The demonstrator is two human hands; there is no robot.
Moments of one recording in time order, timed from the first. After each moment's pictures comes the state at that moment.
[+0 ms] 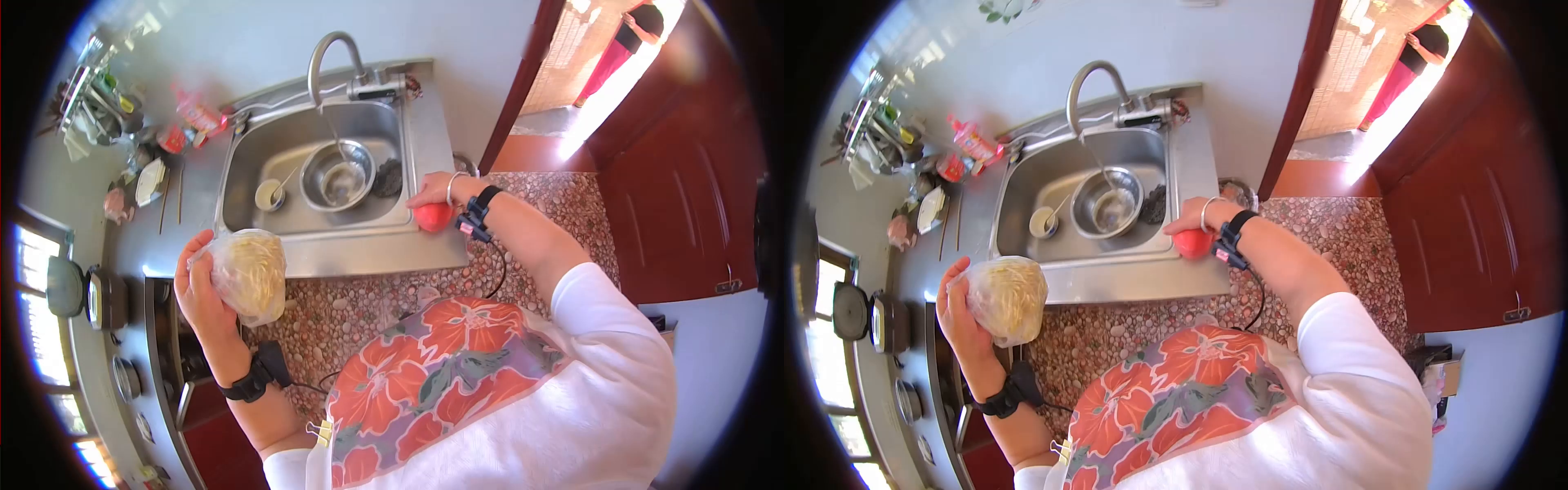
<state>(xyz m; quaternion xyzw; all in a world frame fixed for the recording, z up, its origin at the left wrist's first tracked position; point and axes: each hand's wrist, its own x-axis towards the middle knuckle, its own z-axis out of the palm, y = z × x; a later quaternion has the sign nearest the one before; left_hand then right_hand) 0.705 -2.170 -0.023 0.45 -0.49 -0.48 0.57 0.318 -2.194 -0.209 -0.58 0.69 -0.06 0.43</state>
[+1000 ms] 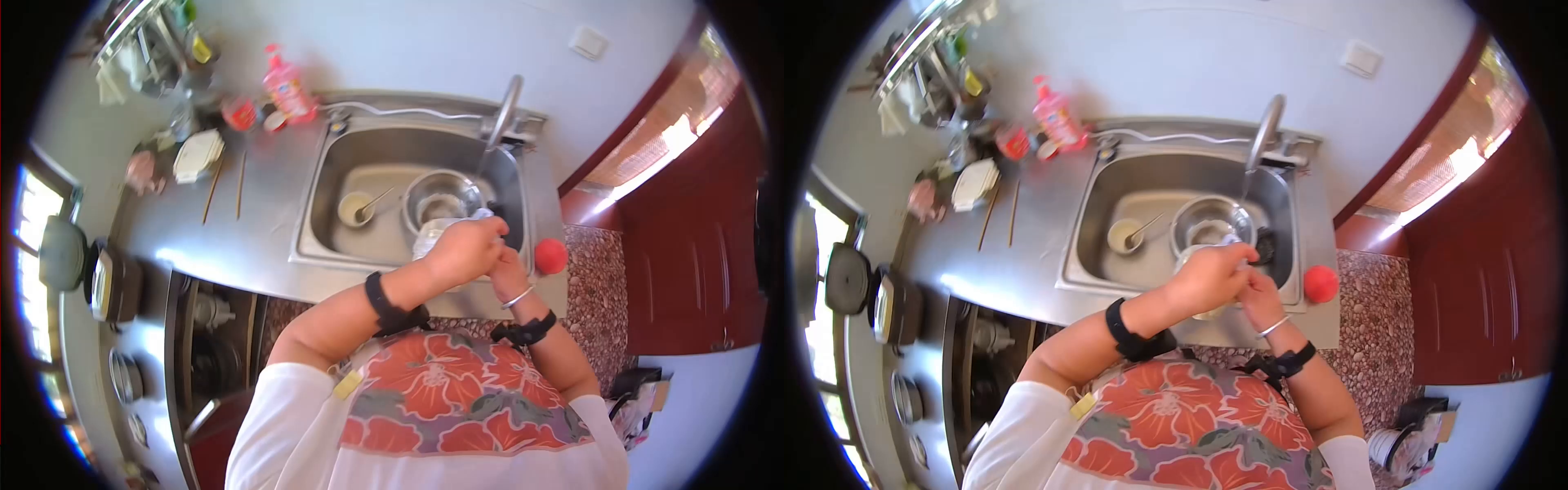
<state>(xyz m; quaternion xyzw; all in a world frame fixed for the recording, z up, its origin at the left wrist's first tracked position) 0.675 -2.332 -0.100 0.20 -0.86 -0.41 0.23 0.554 -2.239 -0.177 -0.38 0.59 -0.55 0.45</state>
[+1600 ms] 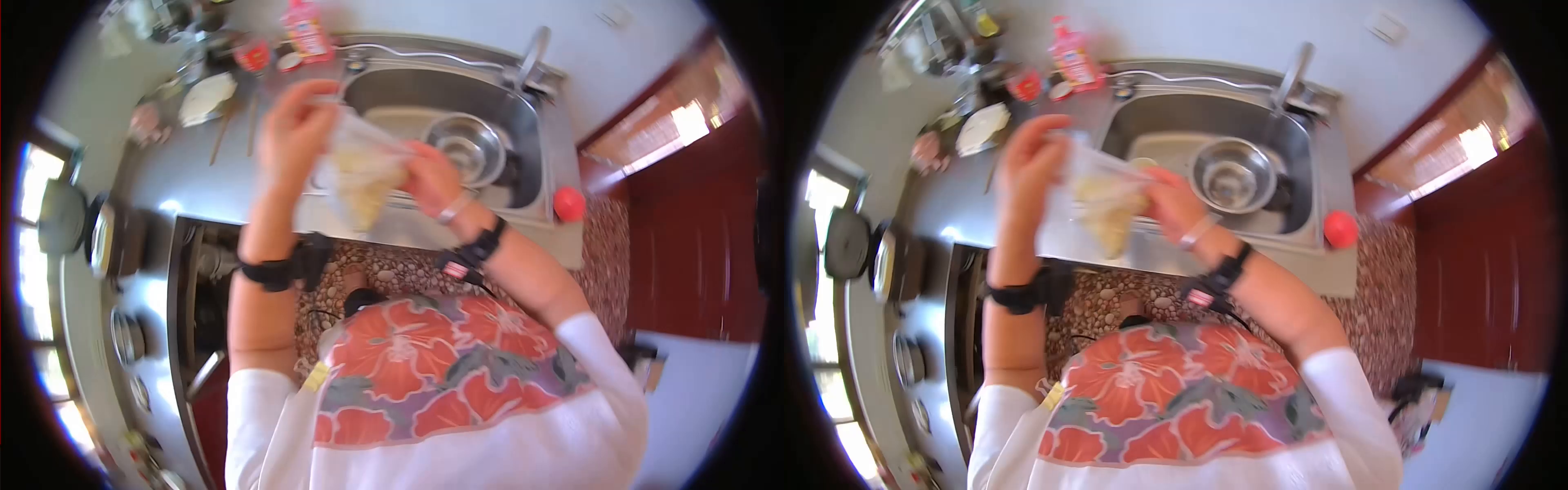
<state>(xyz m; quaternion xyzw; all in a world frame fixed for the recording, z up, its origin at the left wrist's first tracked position) 0.863 -2.385 -0.026 0.39 -0.68 -0.43 0.45 0.695 -2.323 -0.130 -0.27 0.33 -0.61 0.67</state>
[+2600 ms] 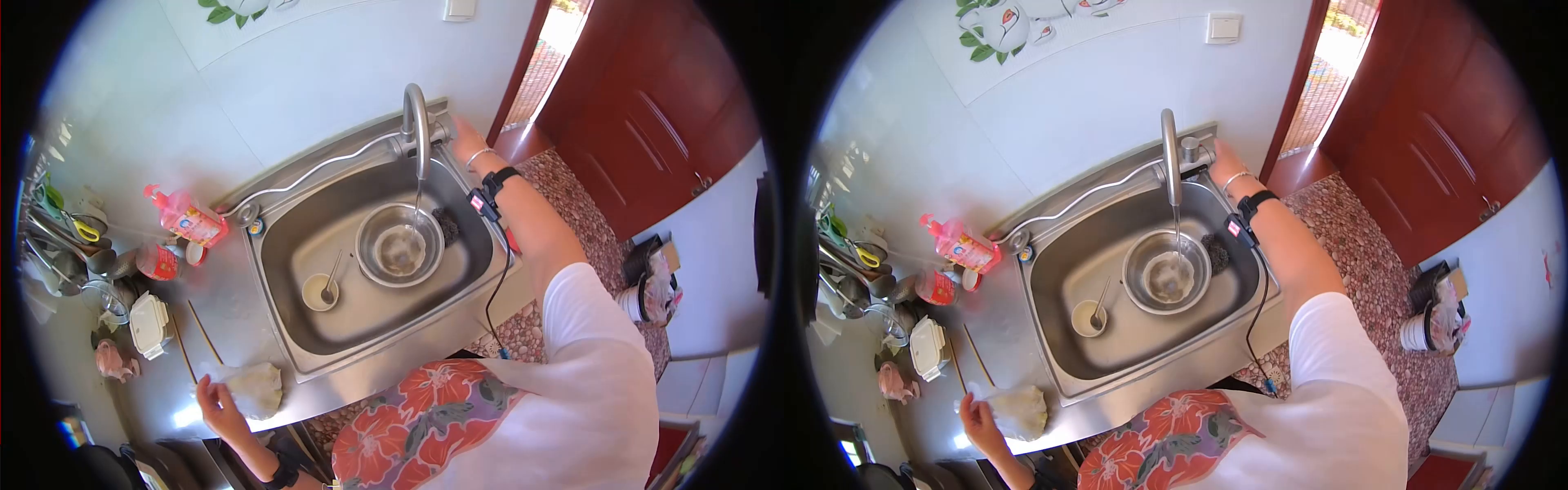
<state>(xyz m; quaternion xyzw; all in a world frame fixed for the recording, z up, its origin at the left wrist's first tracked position) 0.984 -2.501 -0.122 0.57 -0.67 -0.24 0.40 0.329 -2.418 -0.168 -0.38 0.87 -0.30 -0.03</state>
